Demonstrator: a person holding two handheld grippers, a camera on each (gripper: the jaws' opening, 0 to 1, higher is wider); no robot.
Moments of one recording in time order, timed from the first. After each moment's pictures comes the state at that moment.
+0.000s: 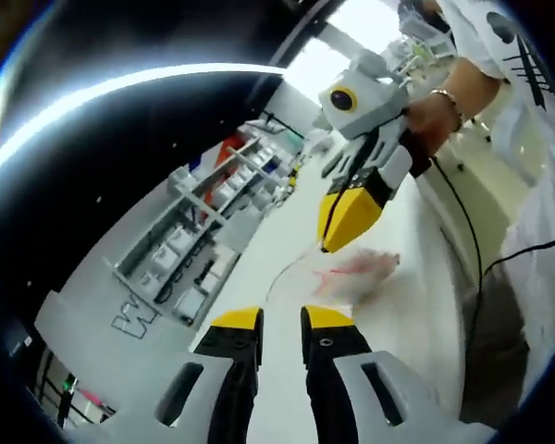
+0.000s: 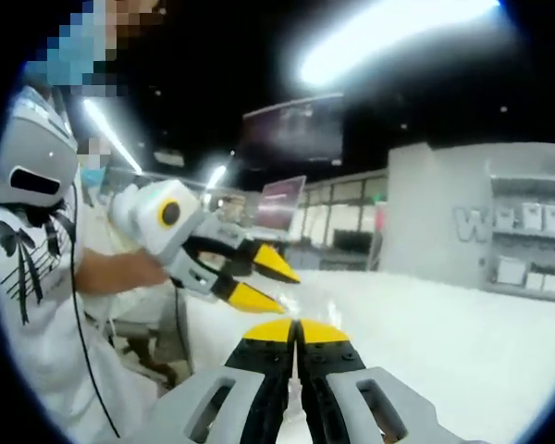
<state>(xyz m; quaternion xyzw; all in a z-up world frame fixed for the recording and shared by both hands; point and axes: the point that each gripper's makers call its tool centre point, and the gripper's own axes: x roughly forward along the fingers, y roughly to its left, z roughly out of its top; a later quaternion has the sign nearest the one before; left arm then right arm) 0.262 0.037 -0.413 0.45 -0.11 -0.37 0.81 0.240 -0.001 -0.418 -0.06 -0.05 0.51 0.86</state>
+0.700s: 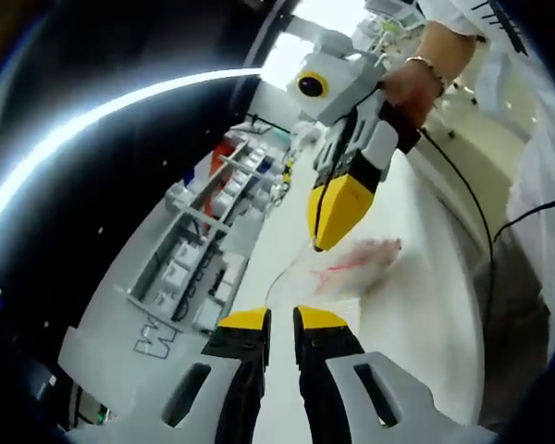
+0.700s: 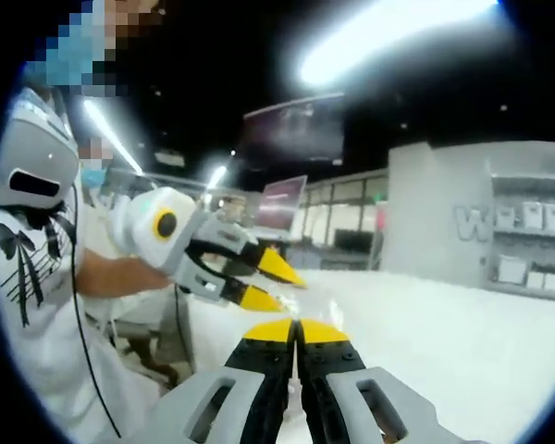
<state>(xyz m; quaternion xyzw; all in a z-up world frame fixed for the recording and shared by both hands) 0.261 0.031 -0.413 0.51 -0.14 -0.35 0.77 0.237 0.001 -0.420 -0.06 -0.05 0.51 0.86</state>
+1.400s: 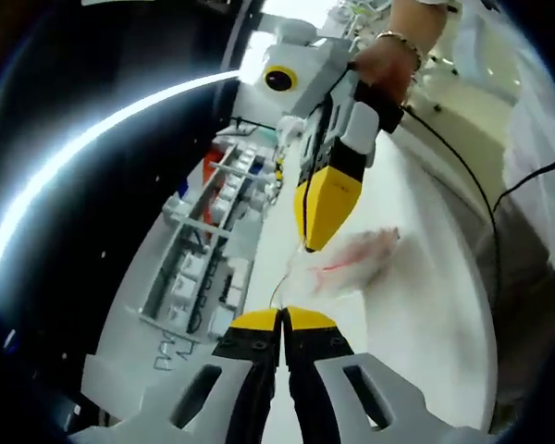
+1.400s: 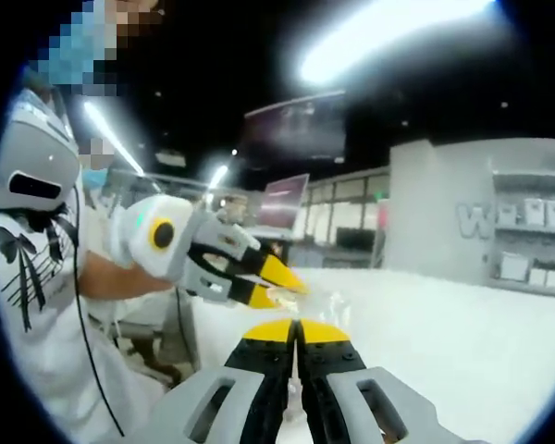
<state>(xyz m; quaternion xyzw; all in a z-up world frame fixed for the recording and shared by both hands) 0.267 0.028 -0.418 0.56 -0.16 -0.33 0.74 0.232 0.004 -0.422 -0.05 -0.04 0.51 0.86</state>
